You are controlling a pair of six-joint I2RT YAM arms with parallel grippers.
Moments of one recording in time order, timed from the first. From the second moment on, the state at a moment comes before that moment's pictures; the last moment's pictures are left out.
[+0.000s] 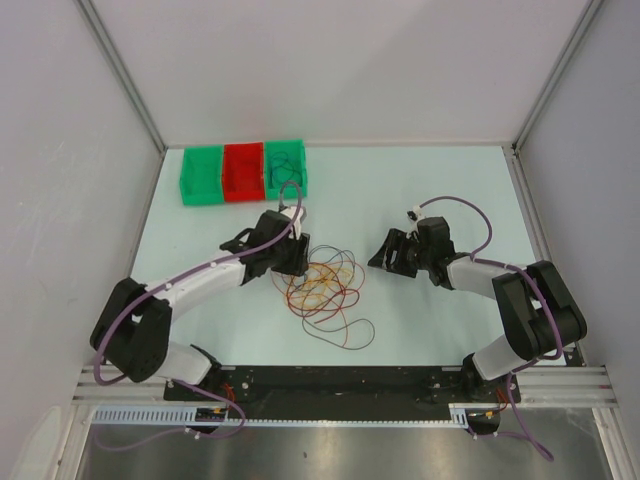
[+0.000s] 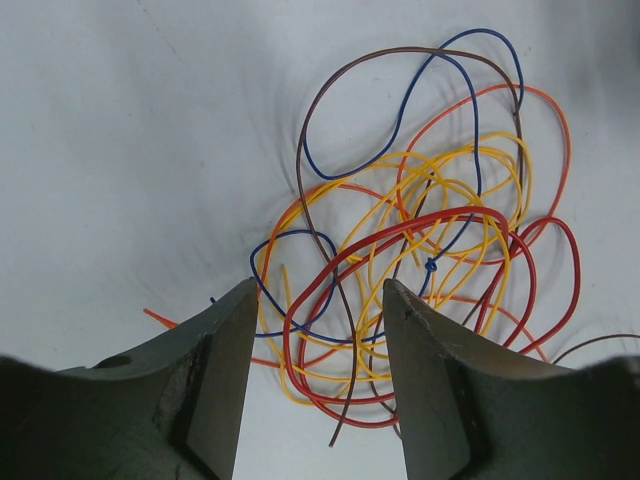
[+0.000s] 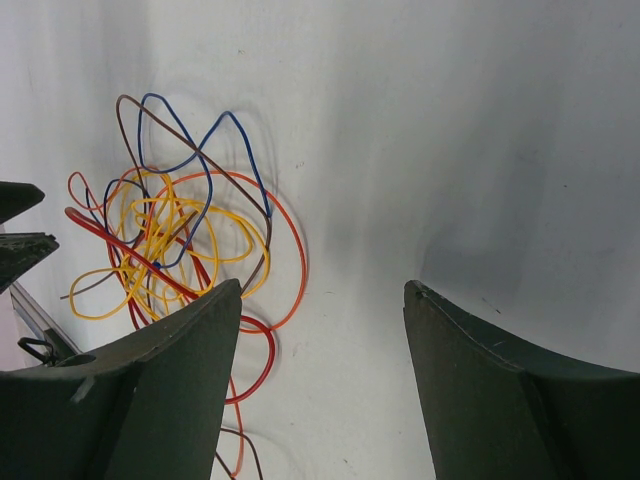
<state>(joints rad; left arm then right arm) -0.59 1.41 0.83 -0.27 0.02 -0.27 0.35 1.53 0.63 0.19 -0.39 0.62</state>
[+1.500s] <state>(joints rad) -0.65 1.28 1.12 -0.43 -0.03 -0.24 0.35 1.53 0.63 0.19 -0.39 0.62</state>
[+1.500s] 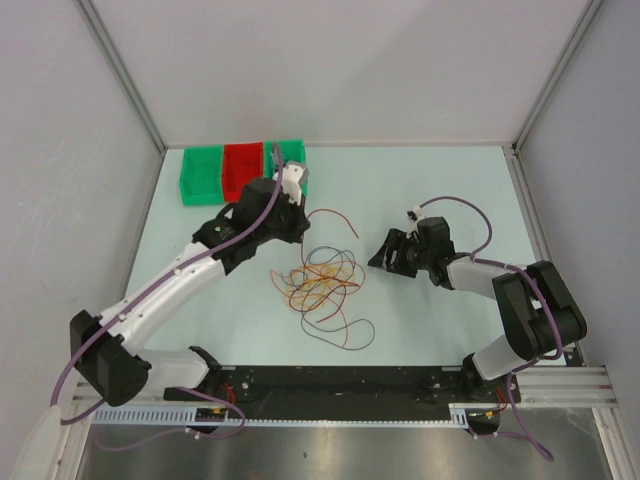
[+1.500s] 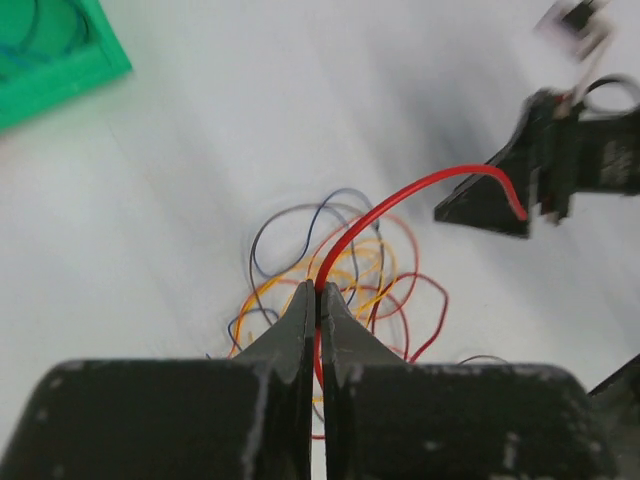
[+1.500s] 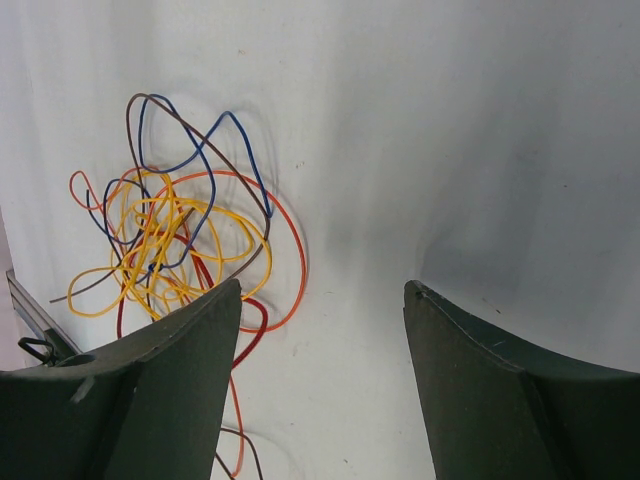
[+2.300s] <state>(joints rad) -0.66 1.24 1.74 -0.42 0.11 -0.19 0.35 1.53 0.62 0.19 -0.37 0.62</state>
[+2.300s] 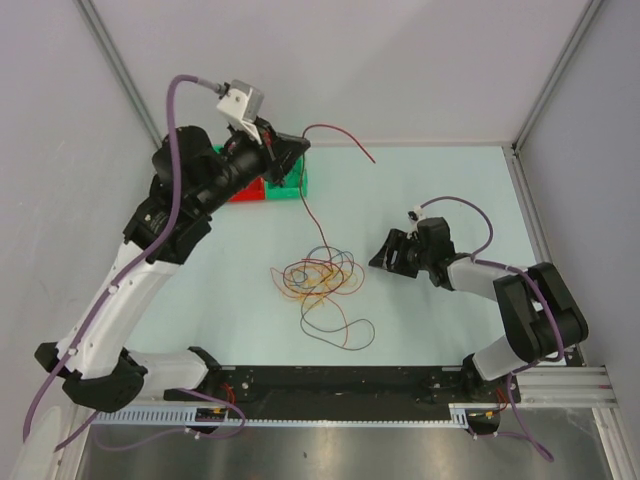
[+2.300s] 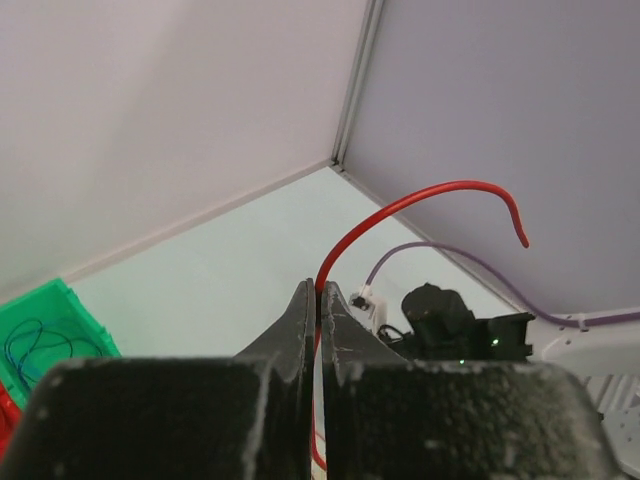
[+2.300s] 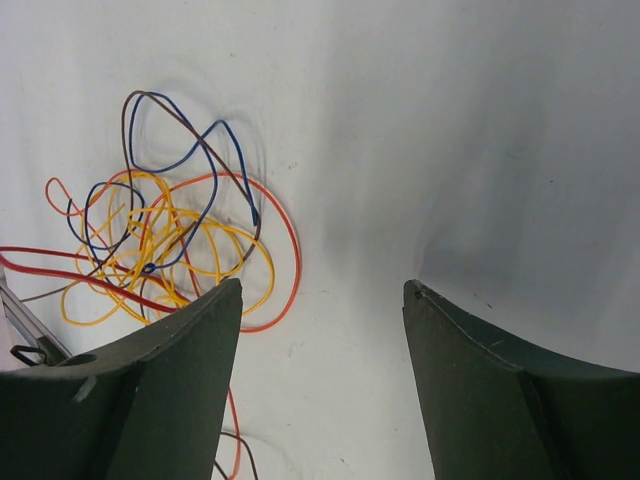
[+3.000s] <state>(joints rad) -0.41 1.14 1.29 -0.38 0.15 -0.24 0.73 1.11 0.62 0.11 -0.14 0.63</state>
